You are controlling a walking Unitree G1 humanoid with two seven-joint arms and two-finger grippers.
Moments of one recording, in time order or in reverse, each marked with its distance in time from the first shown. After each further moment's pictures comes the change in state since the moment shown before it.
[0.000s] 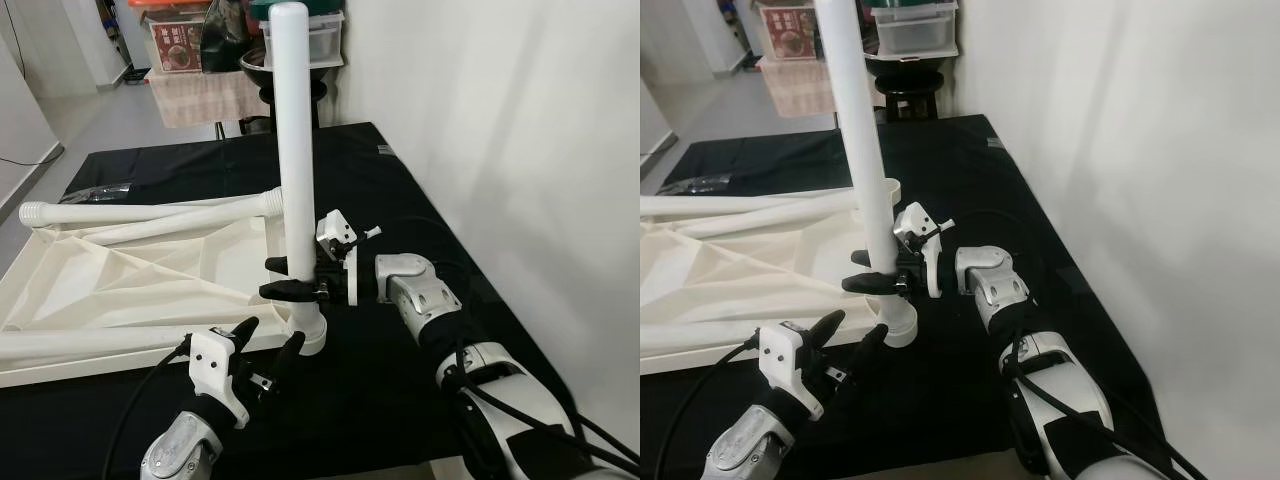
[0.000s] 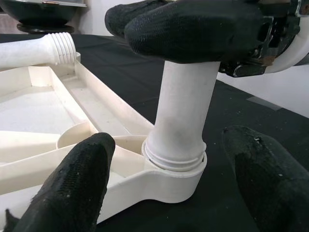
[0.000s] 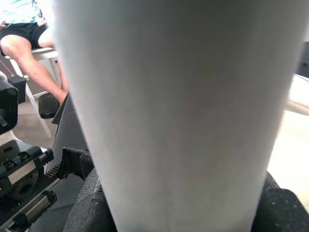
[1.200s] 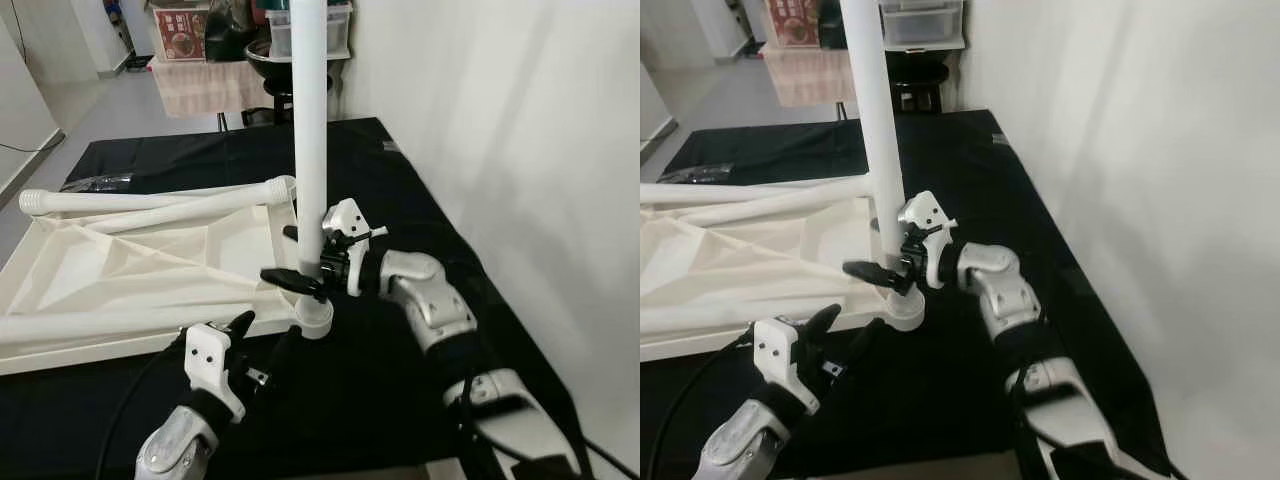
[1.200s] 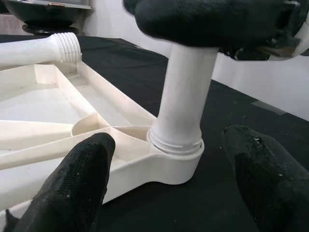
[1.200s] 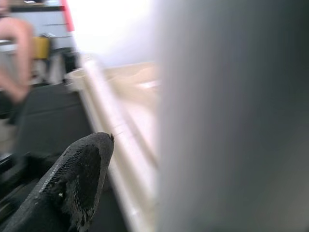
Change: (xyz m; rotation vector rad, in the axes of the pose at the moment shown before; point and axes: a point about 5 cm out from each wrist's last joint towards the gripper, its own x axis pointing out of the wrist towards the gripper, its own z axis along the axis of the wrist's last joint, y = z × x) left arm 0.000 0.001 0.002 0.001 -0.007 0.004; right arm -0.007 0.003 0.010 -0.079 -0.003 -0.079
